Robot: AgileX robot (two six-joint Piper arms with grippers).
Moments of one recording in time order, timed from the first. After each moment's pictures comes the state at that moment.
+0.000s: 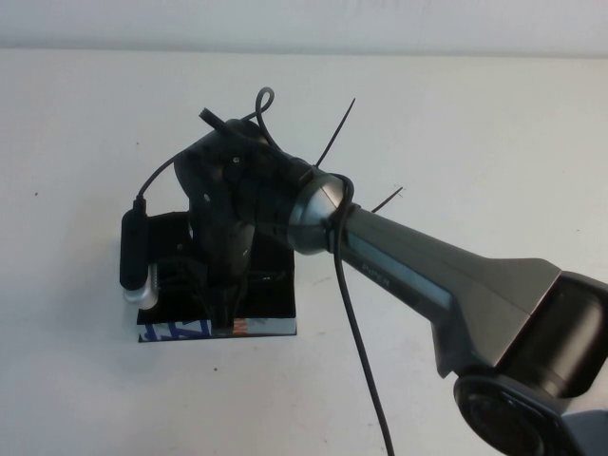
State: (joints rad) right arm 0.88 2.42 -2.30 0.02 1.23 -0.86; left arm -0.09 -0.01 0.03 -0.01 0.39 0.11
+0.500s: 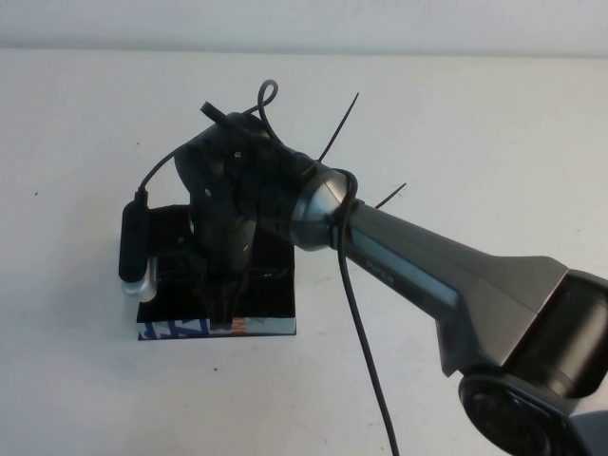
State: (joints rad) right arm 0.88 2.41 -2.30 0.01 1.23 -0.83; left arm -0.09 -0.01 0.03 -0.01 0.39 0.11
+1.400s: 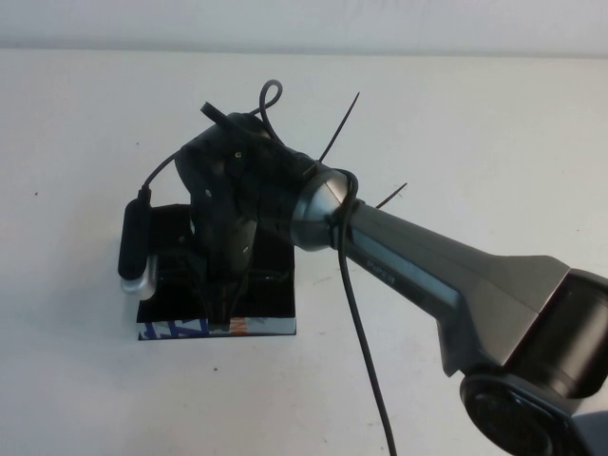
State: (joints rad) right arm 0.88 2.40 -2.29 0.01 1.23 -0.78; left arm -0.09 -0.01 0.03 -0.01 0.39 0.11
